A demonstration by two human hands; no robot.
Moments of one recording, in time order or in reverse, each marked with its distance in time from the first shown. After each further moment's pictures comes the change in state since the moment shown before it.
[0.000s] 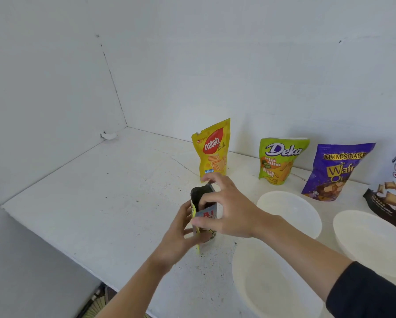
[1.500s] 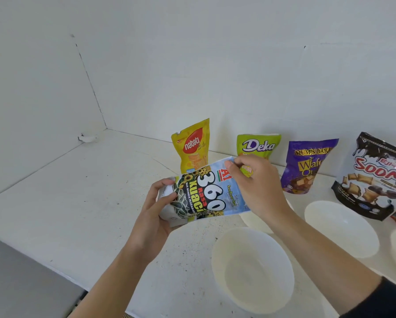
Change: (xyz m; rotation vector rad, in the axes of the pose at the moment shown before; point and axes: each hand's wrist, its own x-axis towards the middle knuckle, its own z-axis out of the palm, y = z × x) left_hand -0.007 0.066 0.011 -0.604 0.094 0.028; right_hand -0.035 -0.001 -0.059 0.006 0.731 0.213
